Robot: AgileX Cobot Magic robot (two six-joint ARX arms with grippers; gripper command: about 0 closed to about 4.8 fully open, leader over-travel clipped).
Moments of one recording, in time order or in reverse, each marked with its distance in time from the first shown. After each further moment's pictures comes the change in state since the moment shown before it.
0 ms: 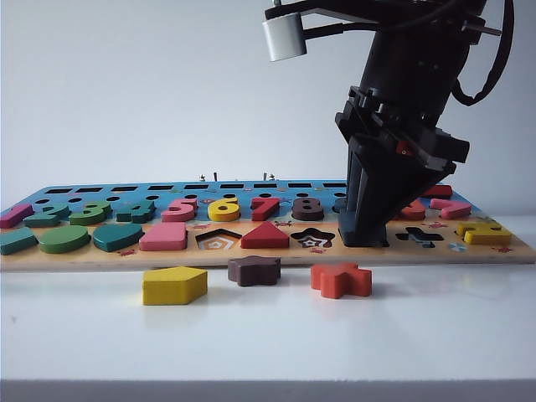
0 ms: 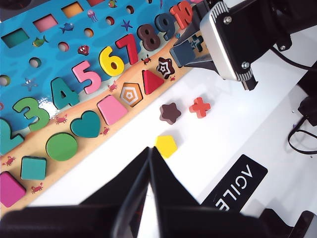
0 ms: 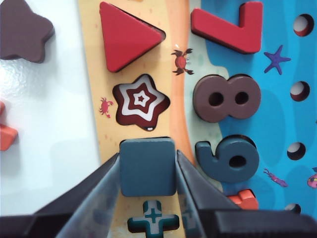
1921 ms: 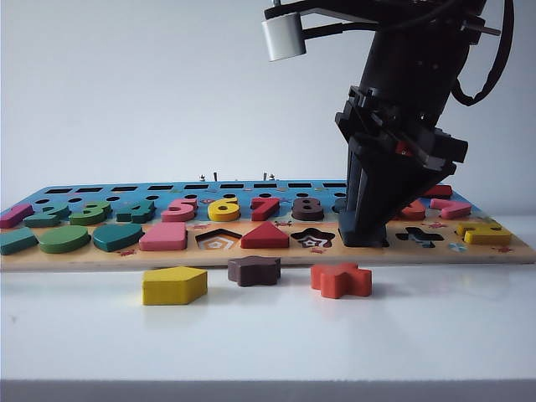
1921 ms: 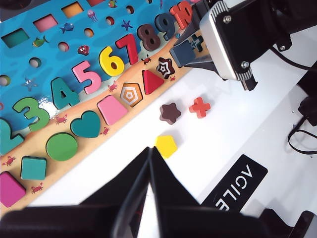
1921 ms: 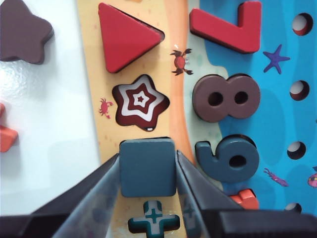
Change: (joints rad) left arm 0.000 0.000 0.000 0.000 0.000 0.000; right arm 0.000 0.000 0.000 0.000 0.001 0.008
